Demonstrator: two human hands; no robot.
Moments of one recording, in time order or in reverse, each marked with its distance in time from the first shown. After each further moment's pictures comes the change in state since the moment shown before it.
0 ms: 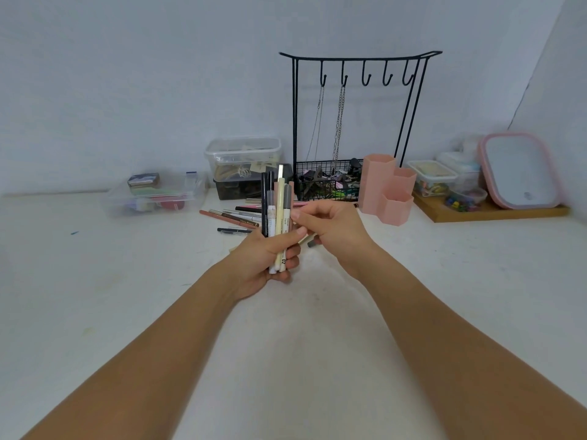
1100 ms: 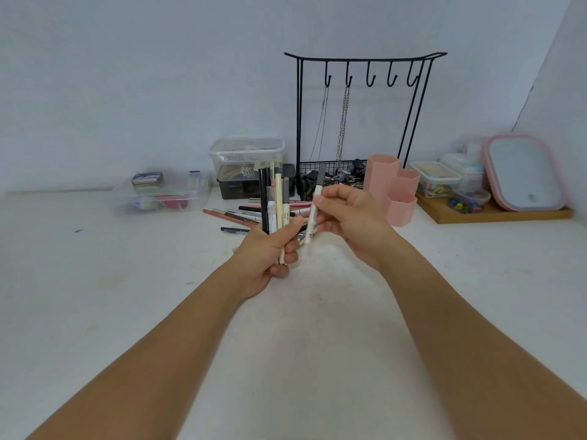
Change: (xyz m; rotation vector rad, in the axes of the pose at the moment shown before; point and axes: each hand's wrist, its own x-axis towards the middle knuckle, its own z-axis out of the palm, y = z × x) left_hand 0.005 -0.002 0.001 -0.038 0.161 0.003; right_hand 0.006 -0.013 -0.020 0.182 -0.017 0.016
